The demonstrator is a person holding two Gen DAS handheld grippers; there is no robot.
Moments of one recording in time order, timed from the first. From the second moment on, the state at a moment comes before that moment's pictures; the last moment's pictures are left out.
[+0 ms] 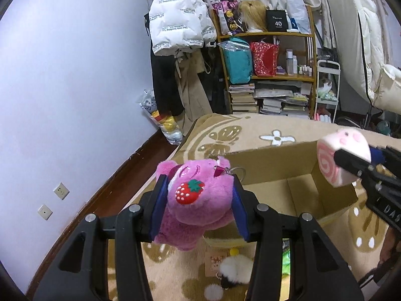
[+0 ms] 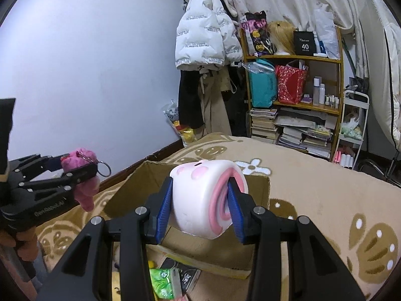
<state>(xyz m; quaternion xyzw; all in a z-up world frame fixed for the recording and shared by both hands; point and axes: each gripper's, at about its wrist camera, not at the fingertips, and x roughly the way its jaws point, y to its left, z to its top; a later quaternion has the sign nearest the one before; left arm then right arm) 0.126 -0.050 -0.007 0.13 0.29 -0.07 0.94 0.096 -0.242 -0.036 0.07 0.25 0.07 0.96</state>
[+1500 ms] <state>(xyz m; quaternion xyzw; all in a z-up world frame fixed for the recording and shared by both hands) 0.164 -0.037 -0.010 -0.05 0.32 -0.18 0.93 0.124 -0.256 -0.080 0.09 0.30 0.08 0.95</state>
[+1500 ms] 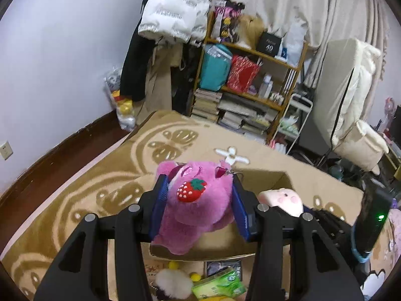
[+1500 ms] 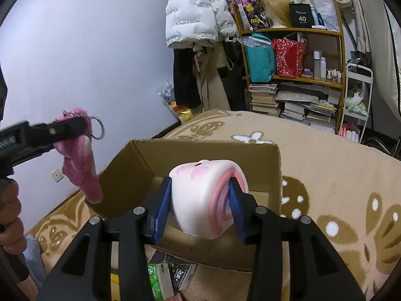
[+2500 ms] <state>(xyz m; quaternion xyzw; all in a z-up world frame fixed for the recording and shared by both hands) 0.144 -0.064 -0.017 0.06 0.33 -0.16 0.93 0.095 -0.250 -0.069 0.07 0.32 0.05 0.94</state>
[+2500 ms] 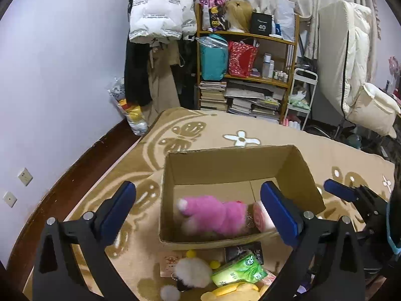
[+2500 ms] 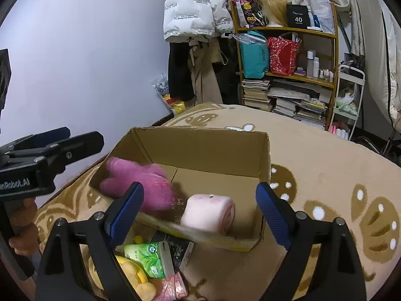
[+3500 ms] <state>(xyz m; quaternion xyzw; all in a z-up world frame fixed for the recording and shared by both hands) 0.054 0.001 -0.009 0.05 0.38 -0.06 0.92 0.005 -0.226 -0.055 0.10 0.37 0.04 0.92</state>
